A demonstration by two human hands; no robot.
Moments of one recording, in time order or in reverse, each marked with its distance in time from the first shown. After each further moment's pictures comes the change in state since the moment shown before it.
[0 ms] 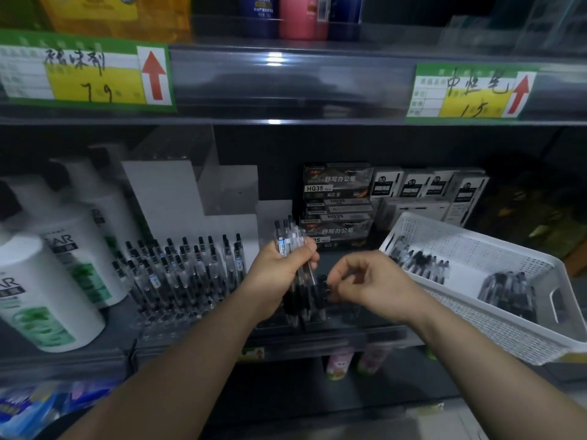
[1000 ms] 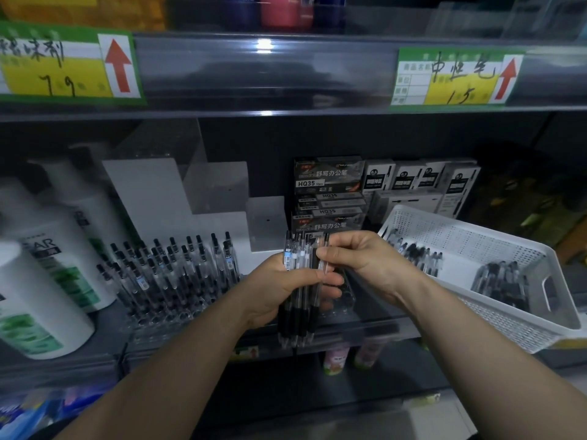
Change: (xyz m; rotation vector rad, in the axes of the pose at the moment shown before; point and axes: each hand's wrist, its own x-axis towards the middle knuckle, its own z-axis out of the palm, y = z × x) left_hand -0.021 0.005 0.006 -0.027 -0.375 -0.129; right_hand 0.019 0.000 -0.007 0.444 -0.035 0.049
